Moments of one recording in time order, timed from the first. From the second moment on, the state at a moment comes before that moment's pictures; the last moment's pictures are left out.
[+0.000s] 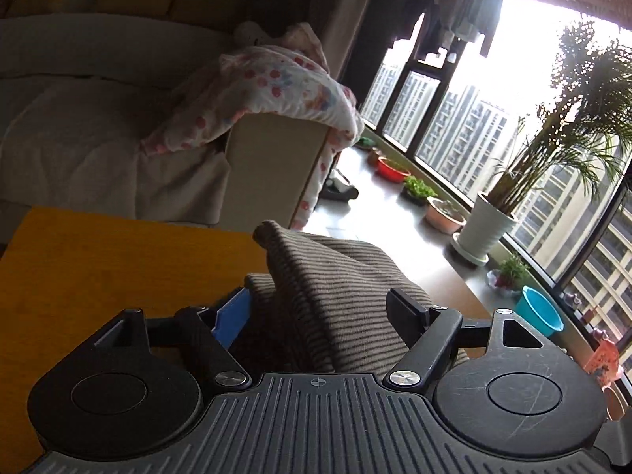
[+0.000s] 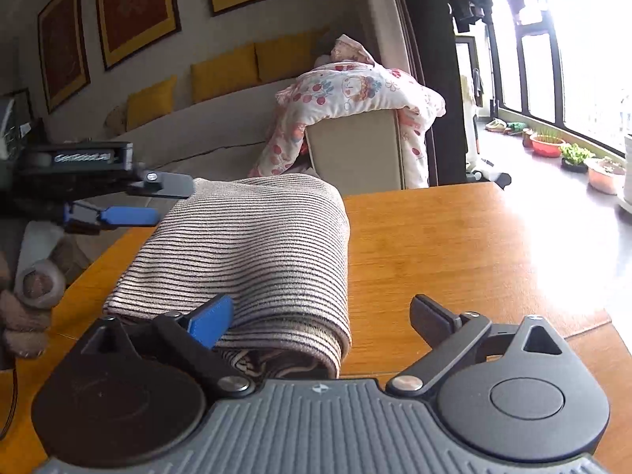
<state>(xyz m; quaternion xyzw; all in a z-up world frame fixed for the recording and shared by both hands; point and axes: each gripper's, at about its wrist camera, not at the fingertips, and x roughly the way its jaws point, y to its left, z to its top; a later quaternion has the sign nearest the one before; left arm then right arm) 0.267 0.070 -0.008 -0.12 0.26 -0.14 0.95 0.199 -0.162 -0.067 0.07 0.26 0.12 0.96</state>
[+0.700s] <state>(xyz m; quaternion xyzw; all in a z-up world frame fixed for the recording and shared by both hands) 0.057 0.031 -0.049 0.01 0.18 -0.03 0.98 0.066 -0.175 -0.058 0.05 0.19 0.09 0.98</state>
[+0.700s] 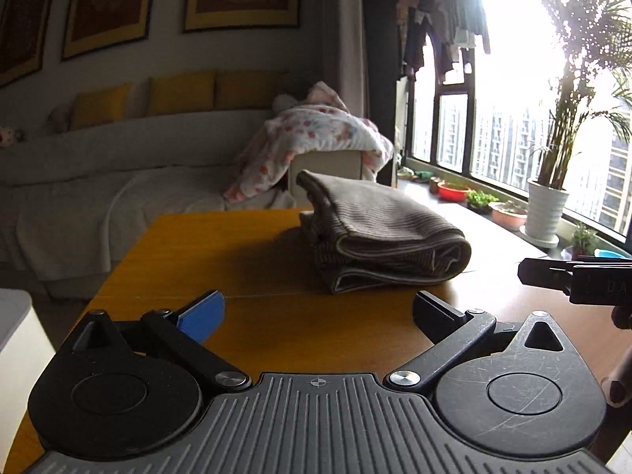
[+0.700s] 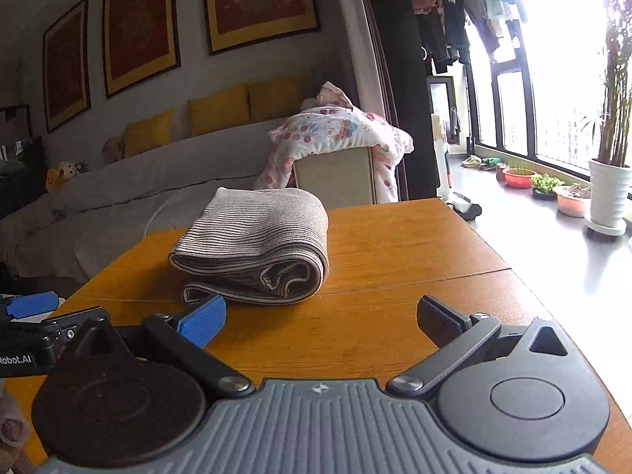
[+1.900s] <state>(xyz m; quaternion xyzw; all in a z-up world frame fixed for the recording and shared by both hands) 0.064 0.046 -0.052 -0.02 0.21 -0.01 0.98 0.066 -0.170 -0.064 0.05 0.20 0.11 0.97</state>
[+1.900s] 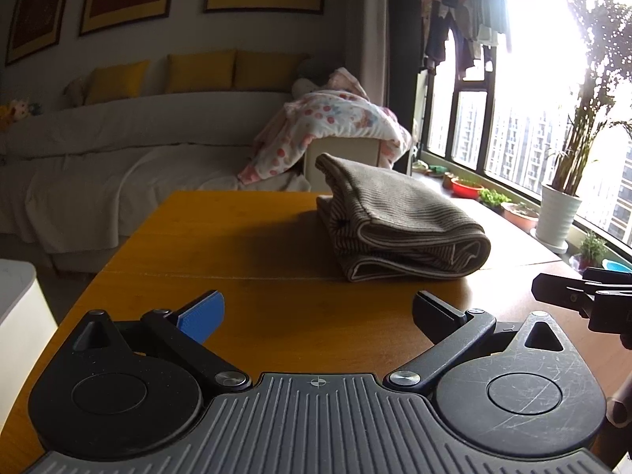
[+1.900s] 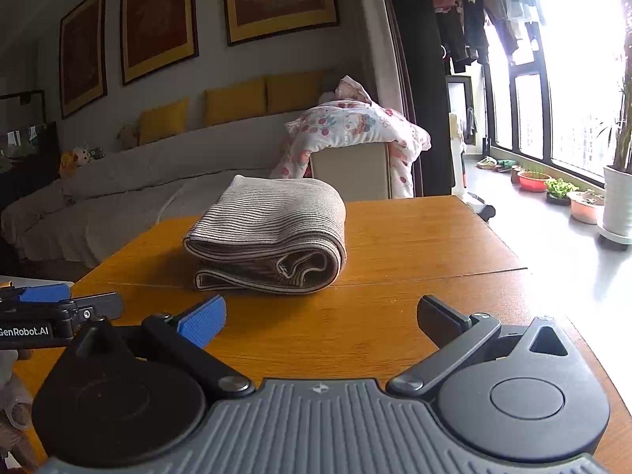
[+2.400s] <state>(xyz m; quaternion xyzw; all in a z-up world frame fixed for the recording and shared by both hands) 0.066 0.046 -0.053 -0.03 0.21 -0.01 0.98 0.065 -0.169 -0.064 0.05 0.19 0.11 0.97</state>
